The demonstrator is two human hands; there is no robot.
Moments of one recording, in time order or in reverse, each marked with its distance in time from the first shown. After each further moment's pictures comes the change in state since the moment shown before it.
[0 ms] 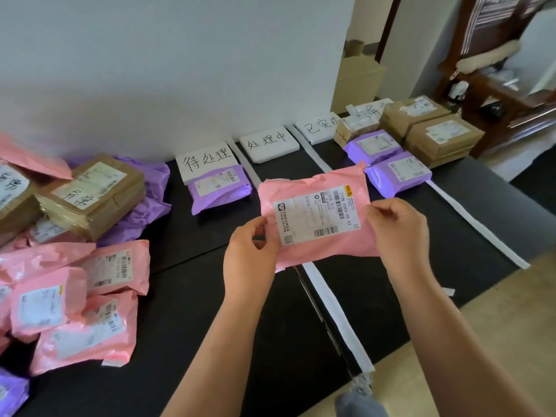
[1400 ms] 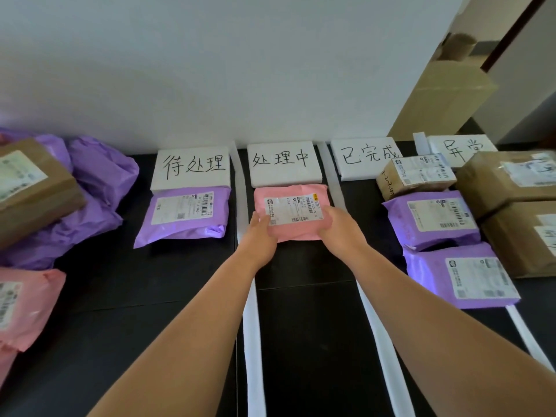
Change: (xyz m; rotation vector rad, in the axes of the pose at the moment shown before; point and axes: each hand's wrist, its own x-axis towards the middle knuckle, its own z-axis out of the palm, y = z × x) left_hand 0.307 -0.039 0.181 0.264 -0.229 -0.267; right_hand 0.322 0.058 0.213 -0.498 -0.737 -0.262
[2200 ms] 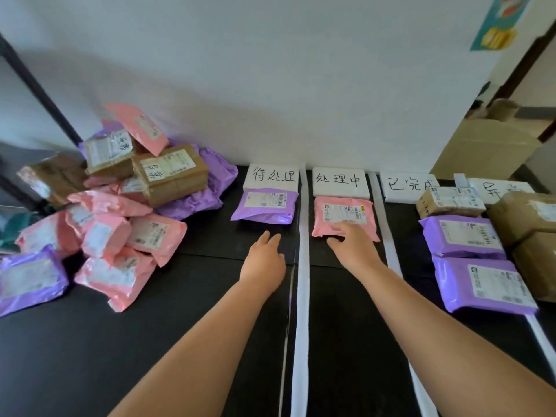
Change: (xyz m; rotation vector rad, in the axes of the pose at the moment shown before) left_hand -0.213 -0.032 -0.042 0.206 0.305 -0.114; right_hand -0.162 -0.071 -0.002 0.052 0.001 -0.227
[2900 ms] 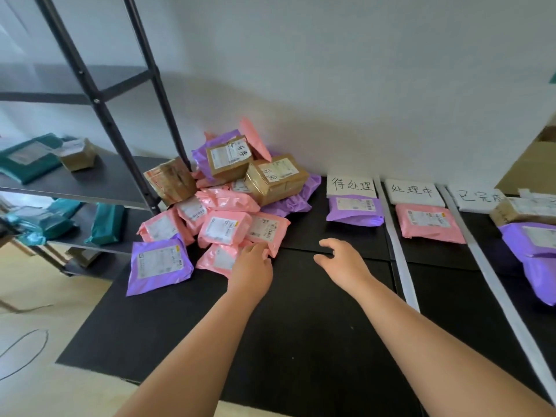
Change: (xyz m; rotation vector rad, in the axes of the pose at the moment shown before) left_hand -0.103 -0.278 -0.153 -0.152 0.195 -0.016; right_hand -0.136 -0.223 0.184 0.062 -0.101 -0.079
